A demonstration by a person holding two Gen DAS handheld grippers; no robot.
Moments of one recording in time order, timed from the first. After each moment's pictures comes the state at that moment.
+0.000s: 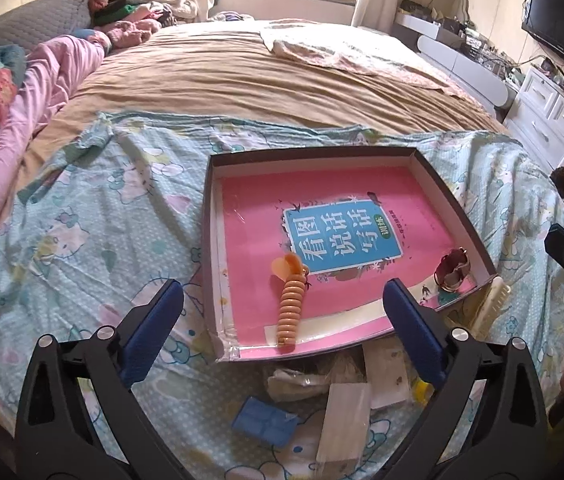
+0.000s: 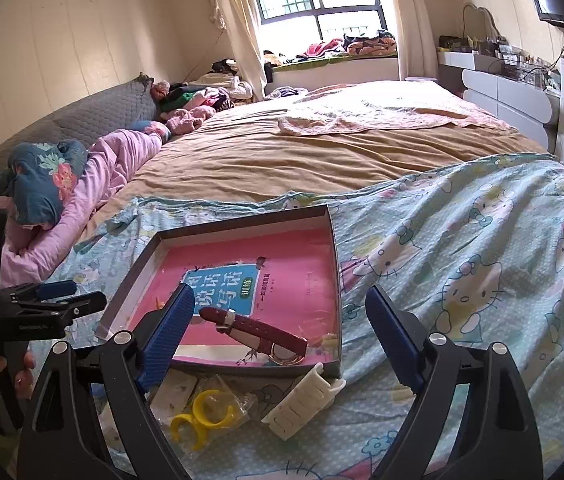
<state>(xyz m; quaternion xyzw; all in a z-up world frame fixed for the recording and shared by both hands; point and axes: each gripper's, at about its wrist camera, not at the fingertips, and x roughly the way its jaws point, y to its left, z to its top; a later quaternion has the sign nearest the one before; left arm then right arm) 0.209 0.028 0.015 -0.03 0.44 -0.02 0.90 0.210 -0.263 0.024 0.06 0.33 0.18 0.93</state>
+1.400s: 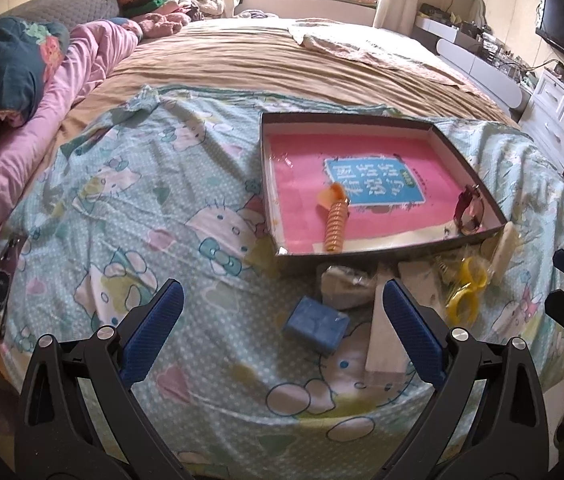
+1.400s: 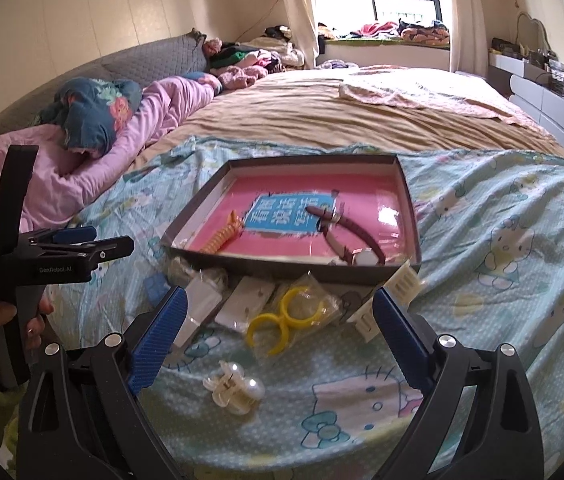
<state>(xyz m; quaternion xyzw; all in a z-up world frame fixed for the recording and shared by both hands) 0.130 0.059 -0.003 -0.04 0.44 0.02 0.90 0.127 -0.210 0.011 0.00 0.37 0.25 0.89</state>
